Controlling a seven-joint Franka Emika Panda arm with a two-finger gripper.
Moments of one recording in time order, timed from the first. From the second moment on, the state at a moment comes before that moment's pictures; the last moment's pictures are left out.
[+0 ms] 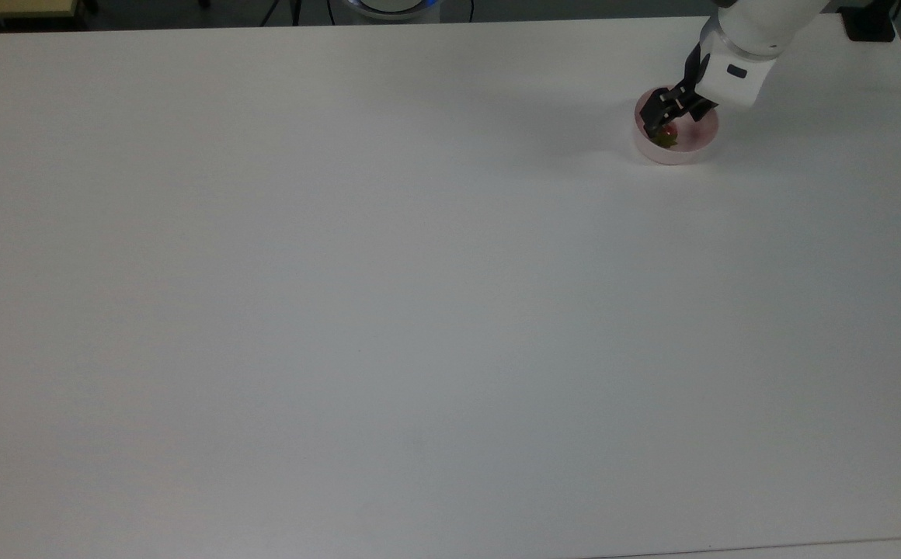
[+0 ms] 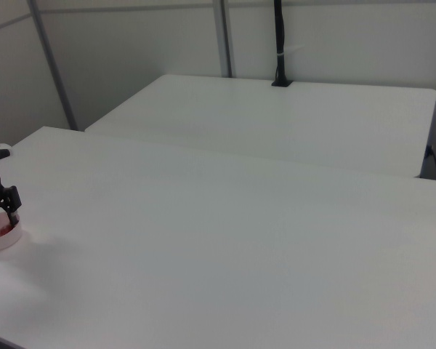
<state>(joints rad) 0.76 0.40 0.01 -1.74 -0.01 1.98 0.32</state>
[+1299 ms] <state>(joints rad) 0.76 0.42 0.05 -1.76 -0.09 1.98 0.33</state>
